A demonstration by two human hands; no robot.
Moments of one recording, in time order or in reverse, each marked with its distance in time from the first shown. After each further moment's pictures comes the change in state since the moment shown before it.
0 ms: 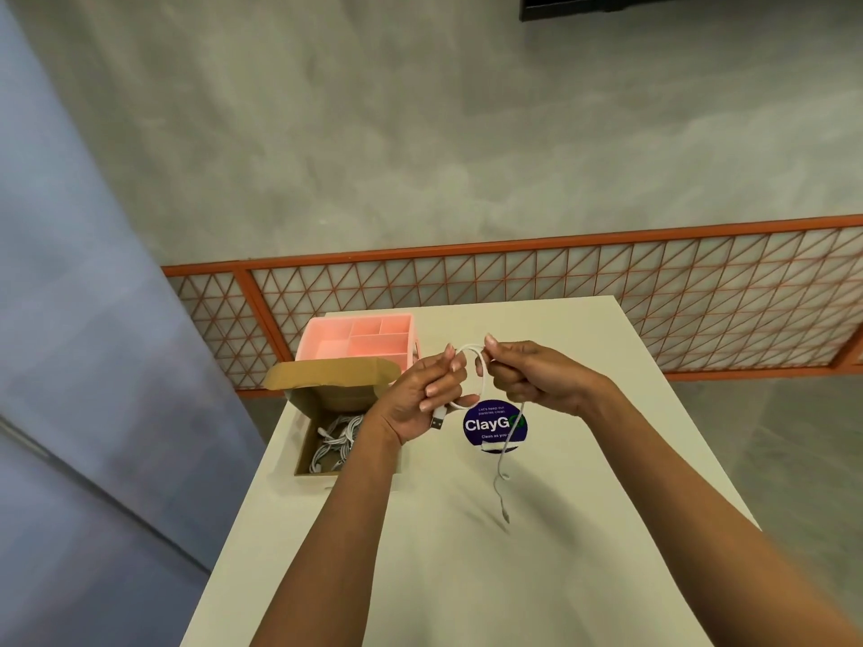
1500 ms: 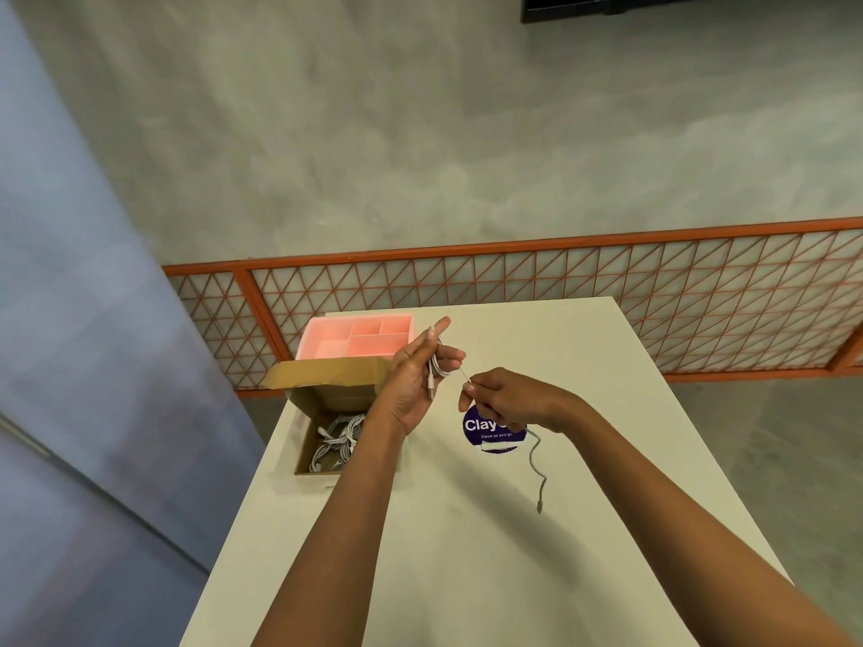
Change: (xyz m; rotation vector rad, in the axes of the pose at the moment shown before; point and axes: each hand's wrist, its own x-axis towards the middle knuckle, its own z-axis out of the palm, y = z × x) left_hand 0.008 0.004 0.001 0.206 0.497 0.198; right_hand 0.001 0.007 0.033 -0.576 0.033 0.143
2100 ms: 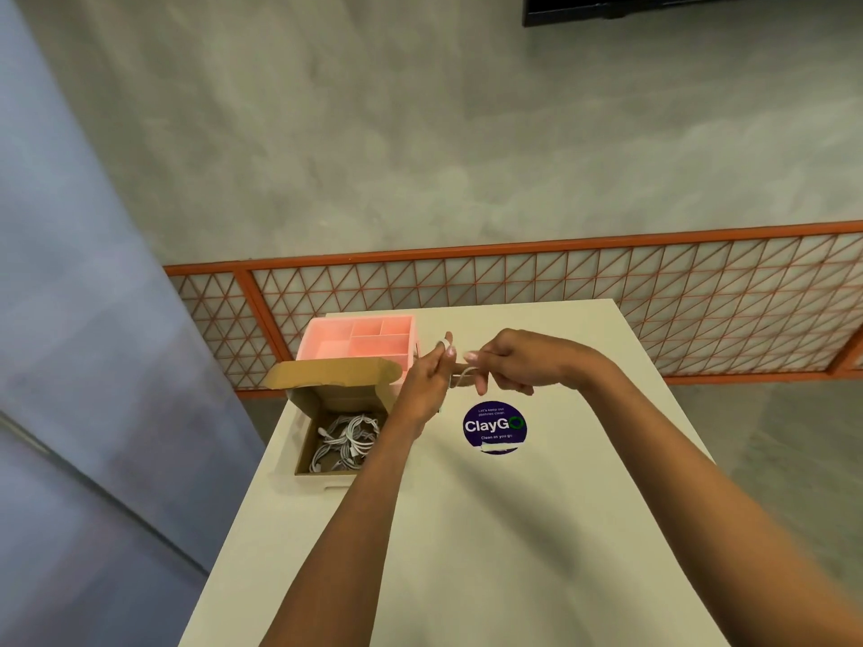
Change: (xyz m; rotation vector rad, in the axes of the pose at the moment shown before) left_hand -0.005 -0.011 0.011 0.547 0.030 -0.008; right_hand -0.017 -0.038 -0.038 -0.311 0.039 -0.096
